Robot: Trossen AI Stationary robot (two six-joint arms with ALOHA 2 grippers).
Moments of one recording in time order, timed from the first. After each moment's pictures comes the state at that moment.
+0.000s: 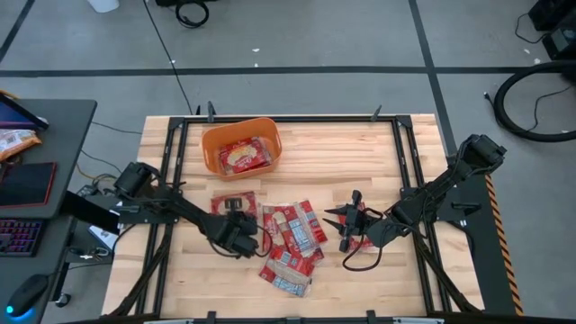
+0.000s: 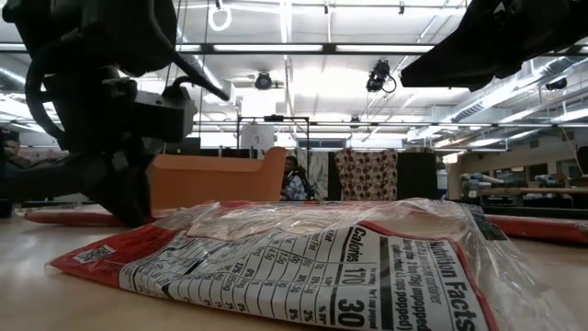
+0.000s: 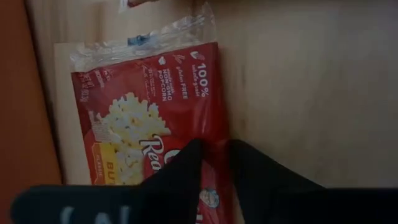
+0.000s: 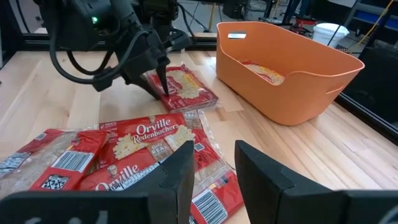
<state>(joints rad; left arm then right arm) -0.46 1.80 0.93 -0.71 -0.51 -0.48 0.59 1.38 0.54 0.38 0.89 0.26</state>
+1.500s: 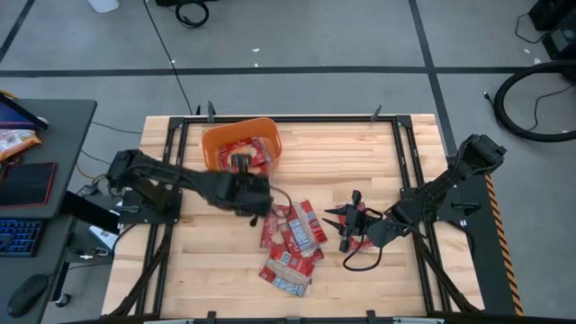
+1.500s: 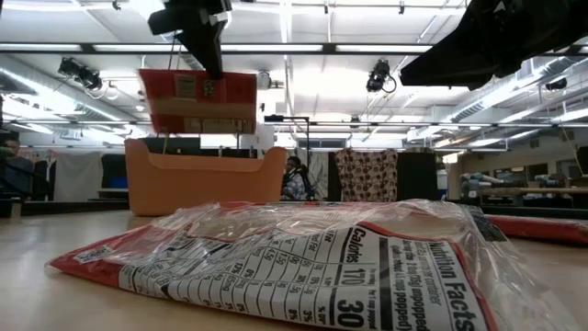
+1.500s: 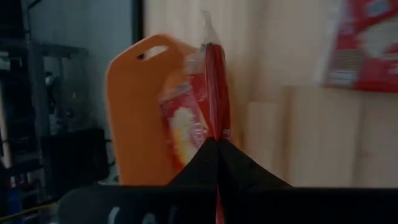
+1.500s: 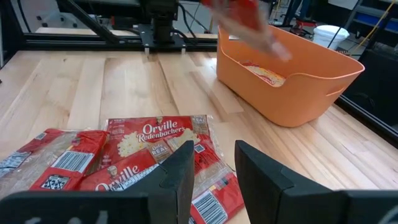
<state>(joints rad) -0.21 1.66 1.51 -1.28 -0.72 -0.14 0.59 1.38 0.54 0.39 0.89 0.24</state>
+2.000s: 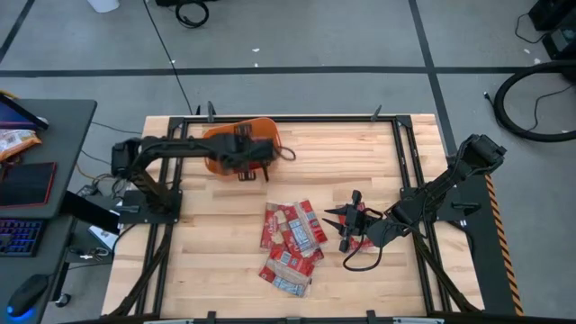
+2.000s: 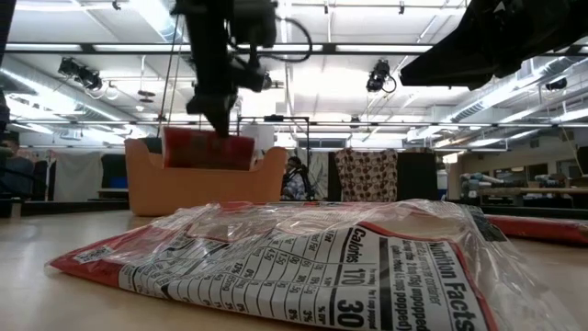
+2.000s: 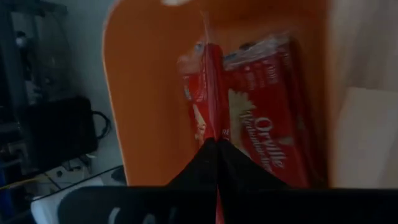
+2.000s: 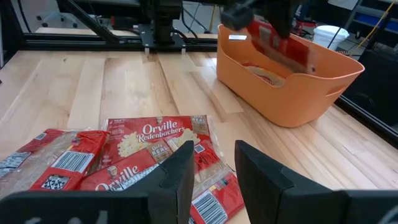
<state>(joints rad) 0.20 1.65 1.31 -0.94 -0.61 0.25 0.59 1.38 0.54 0.39 0.89 0.24</state>
